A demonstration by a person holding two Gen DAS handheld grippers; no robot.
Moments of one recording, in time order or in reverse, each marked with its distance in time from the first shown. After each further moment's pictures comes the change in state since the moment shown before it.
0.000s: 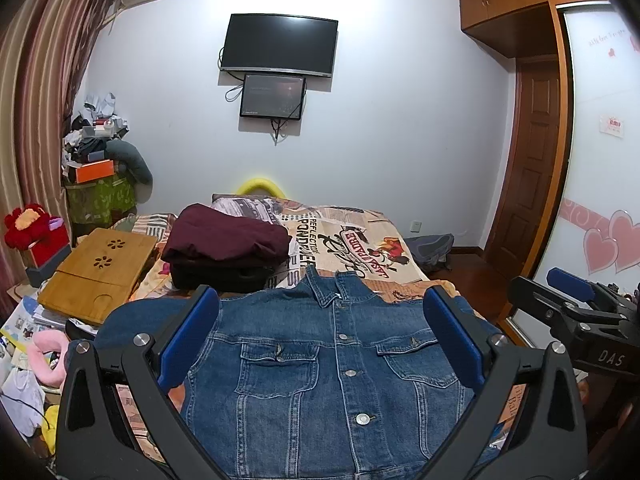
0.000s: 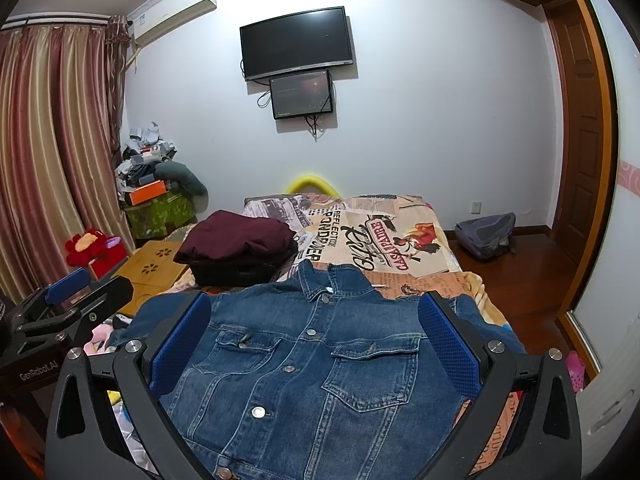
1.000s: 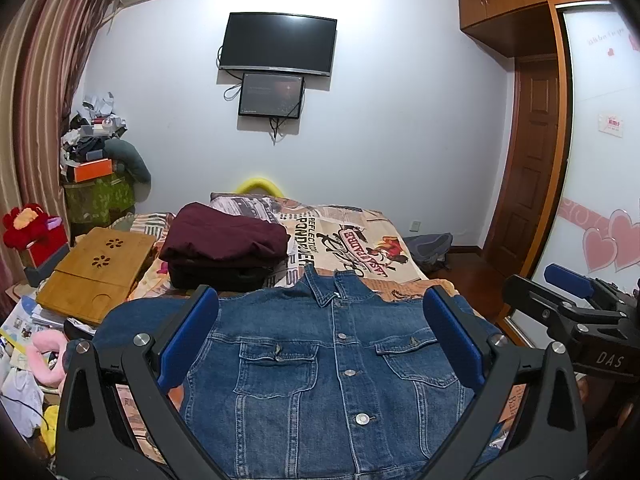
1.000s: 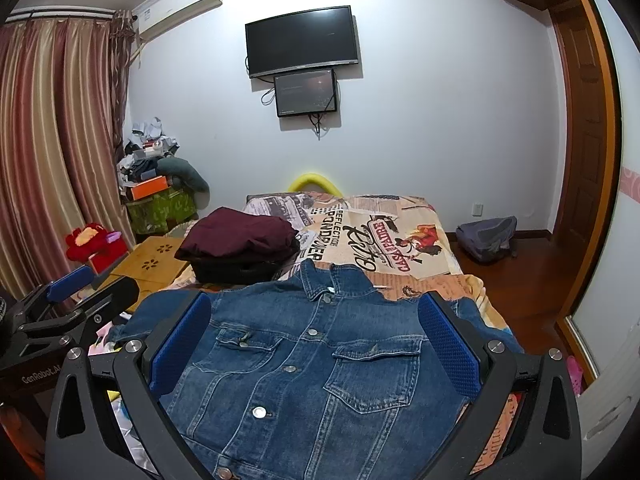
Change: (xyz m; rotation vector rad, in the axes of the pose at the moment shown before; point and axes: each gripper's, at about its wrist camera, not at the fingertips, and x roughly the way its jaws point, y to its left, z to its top) left arm 0.001 0.002 -0.001 -0.003 0.004 -0.008; right arm 0.002 0.003 0.003 -0.021 0.010 0.004
